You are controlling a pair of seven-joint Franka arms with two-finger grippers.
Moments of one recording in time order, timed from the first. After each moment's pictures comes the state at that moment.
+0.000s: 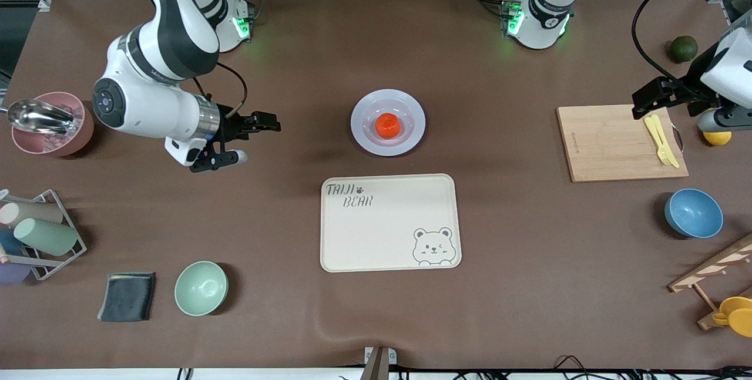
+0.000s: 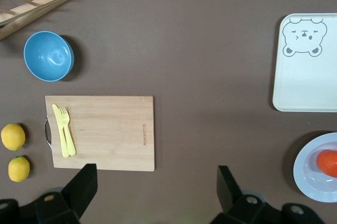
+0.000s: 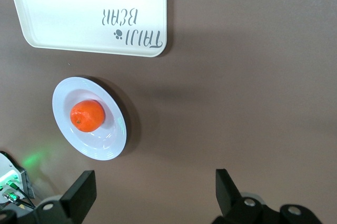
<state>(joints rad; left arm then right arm) 0.00 0.02 -0.09 -1.51 0.04 1.51 -0.13 0.35 0.14 -0.05 -1.94 0.47 1.87 0.01</state>
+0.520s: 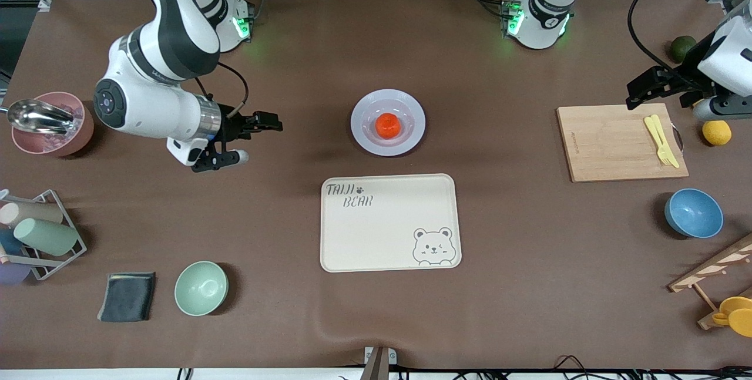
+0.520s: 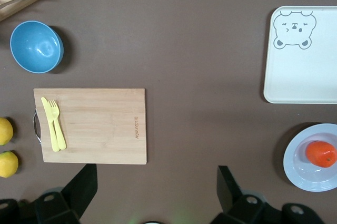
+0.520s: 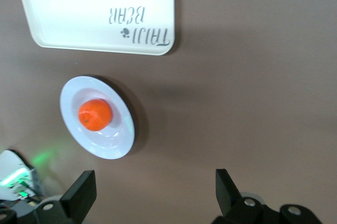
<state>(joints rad) 0.00 -0.01 -0.09 -1.56 0.00 1.51 -0.13 0.36 0.14 -0.05 -1.95 0.52 1.87 0.01</state>
